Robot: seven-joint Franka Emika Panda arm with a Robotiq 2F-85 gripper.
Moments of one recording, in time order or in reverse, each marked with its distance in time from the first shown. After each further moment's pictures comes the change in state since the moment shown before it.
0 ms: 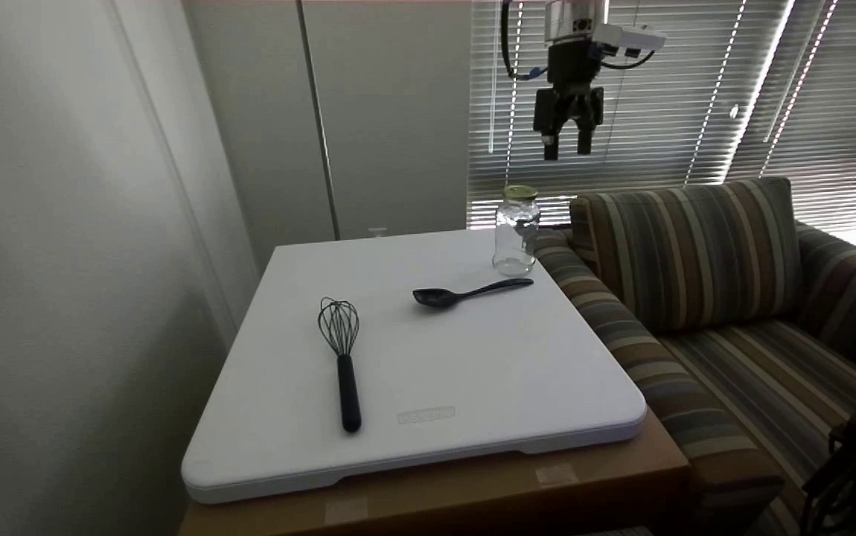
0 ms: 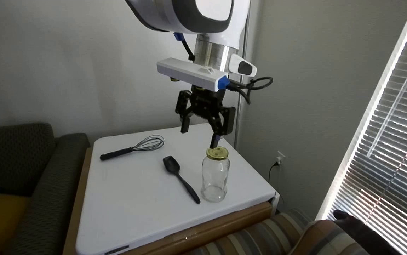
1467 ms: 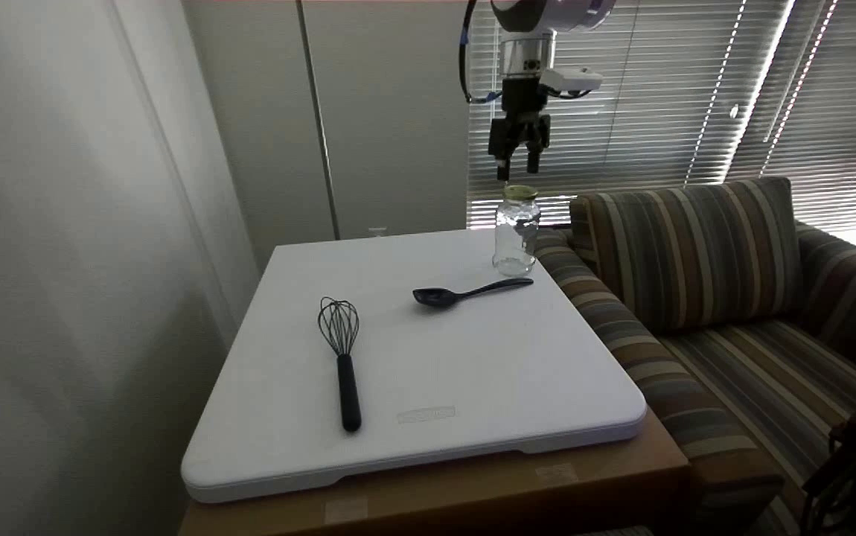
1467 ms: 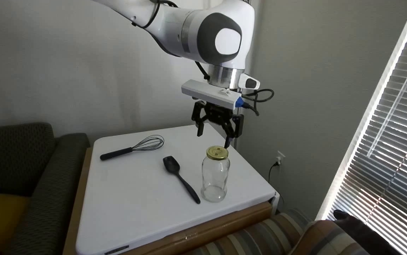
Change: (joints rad) arm -0.022 0.318 0.060 0.406 -0.012 -0.005 -0.039
